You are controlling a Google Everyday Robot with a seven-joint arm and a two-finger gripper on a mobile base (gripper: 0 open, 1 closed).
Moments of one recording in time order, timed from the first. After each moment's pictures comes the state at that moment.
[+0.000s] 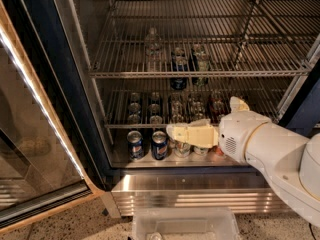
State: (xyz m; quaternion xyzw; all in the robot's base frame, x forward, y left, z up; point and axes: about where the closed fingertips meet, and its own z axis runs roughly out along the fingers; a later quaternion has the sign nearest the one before) arm 0.474 -0.095 0.873 -0.20 0.78 0.19 0.56
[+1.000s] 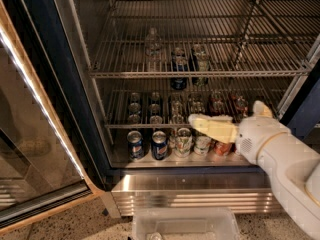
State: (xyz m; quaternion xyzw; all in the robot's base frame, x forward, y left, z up) arm 0.496 -0.154 0.866 -0.10 0.76 0.16 0.62
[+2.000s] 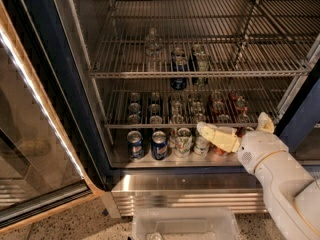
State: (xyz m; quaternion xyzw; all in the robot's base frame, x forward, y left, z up) arm 0.503 -0.190 0.832 -0.06 0.73 0.14 0.67
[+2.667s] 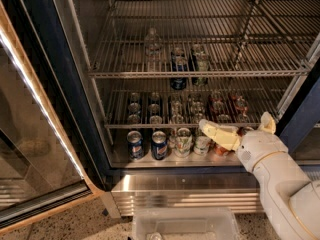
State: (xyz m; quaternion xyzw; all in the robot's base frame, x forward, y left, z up) arm 0.510 -0.199 0.832 -0.04 0.72 0.13 0.68
